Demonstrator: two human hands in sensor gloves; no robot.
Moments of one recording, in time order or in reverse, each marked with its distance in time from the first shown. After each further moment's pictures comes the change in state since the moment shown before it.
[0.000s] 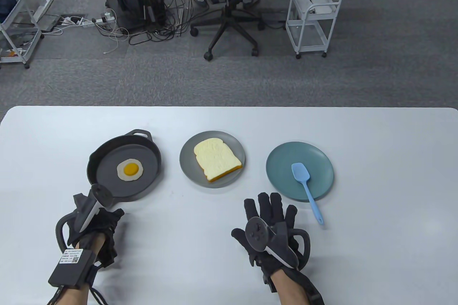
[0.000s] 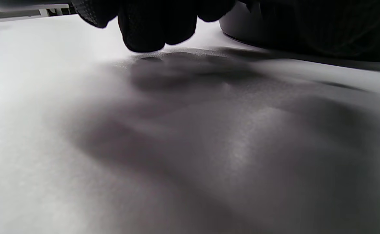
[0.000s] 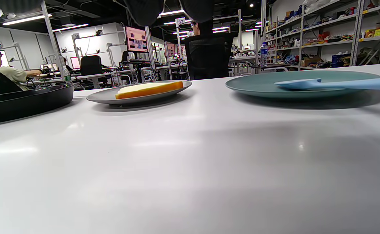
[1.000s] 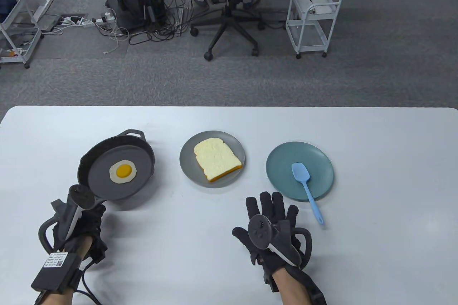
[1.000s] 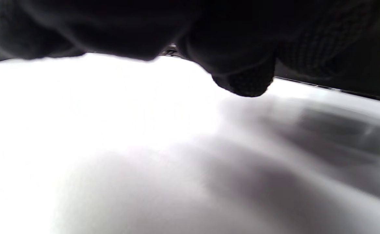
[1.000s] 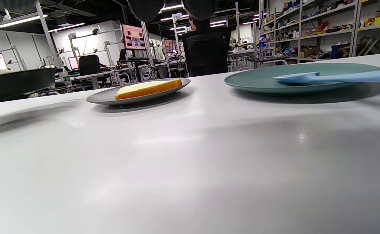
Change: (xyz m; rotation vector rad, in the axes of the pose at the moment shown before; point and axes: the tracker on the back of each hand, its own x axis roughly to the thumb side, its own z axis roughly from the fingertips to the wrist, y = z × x) left_hand -0.035 0.030 0.020 0.212 -0.005 0.156; right_hand -0.006 -0.002 -0.002 0.022 0.012 -0.037
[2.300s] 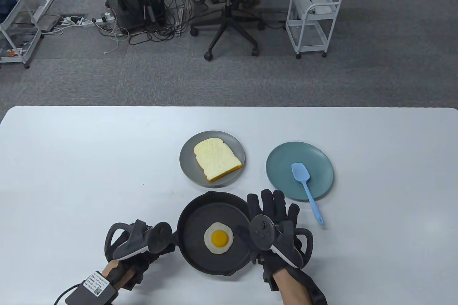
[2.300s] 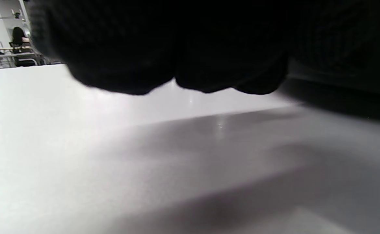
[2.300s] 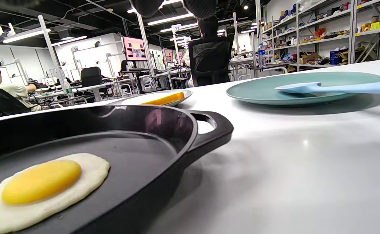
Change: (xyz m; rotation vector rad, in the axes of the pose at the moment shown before) left_hand 0.117 -0.045 0.112 -0.035 -0.856 -0.331; right_hand 0.000 -0.005 0.001 -0.040 -0.002 -0.025
